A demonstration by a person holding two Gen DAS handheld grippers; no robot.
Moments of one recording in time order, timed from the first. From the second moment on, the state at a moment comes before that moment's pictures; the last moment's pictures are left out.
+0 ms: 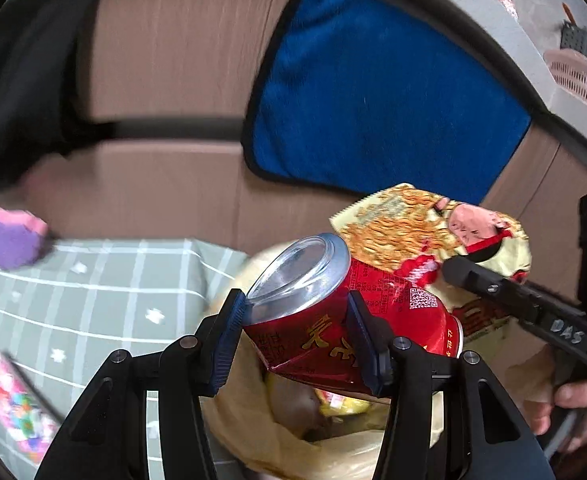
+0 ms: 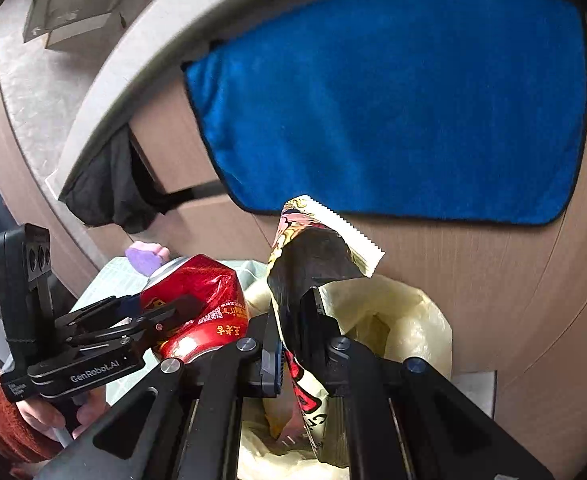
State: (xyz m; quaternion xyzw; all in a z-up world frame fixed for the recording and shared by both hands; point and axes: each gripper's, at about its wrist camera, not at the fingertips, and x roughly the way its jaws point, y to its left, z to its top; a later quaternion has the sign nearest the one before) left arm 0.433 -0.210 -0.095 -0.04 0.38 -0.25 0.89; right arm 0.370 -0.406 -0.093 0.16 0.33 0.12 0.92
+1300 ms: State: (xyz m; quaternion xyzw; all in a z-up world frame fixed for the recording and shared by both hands) left arm 0.413 -0.166 -0.072 -0.11 0.37 -0.28 0.88; right arm 0.363 -0.391 -0.087 0.14 0.33 0.05 0.93
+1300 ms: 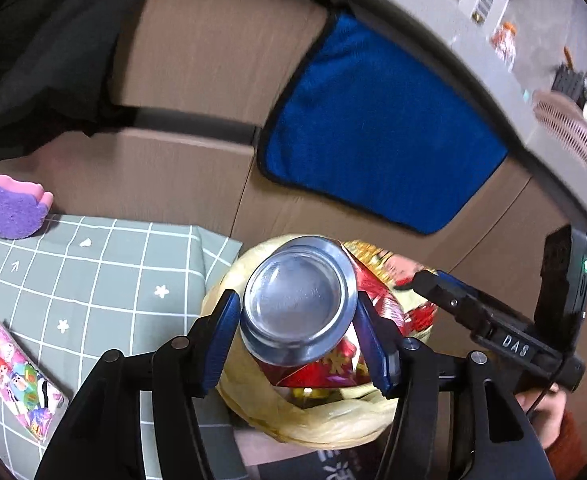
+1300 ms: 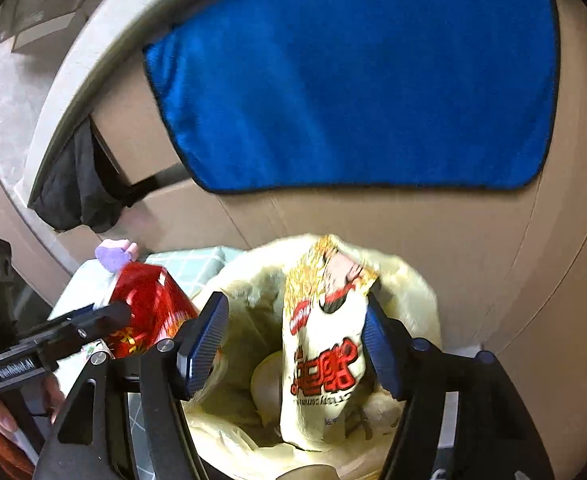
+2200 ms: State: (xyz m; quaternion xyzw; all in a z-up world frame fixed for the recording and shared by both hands) left arm 0.358 -0.002 -0.002 -0.09 0.28 -0.09 0.95; right arm 0.345 -0.302 -0.008 0.09 0.25 0.14 0.95
